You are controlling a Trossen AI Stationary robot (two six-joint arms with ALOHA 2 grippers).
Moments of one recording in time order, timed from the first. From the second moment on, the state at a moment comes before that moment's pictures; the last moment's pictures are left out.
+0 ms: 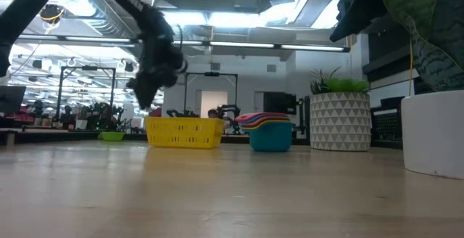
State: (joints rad) left arm 1.01 1.94 1.60 -1.28 0.12 0.18; right arm 0.04 1.05 0.91 -0.68 0.11 0.10
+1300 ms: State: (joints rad) left arm 1.04 1.94 1.27 -1.01 -0.16 -0.02; right arm 0.04 1.05 0.91 -0.66 0.11 0.10
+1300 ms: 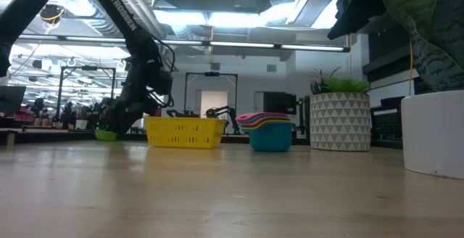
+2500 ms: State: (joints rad) left arm 1.01 1.93 1.27 -1.05 -0.21 -0.04; right arm 0.04 1.05 0.91 -0.66 0.11 0.10
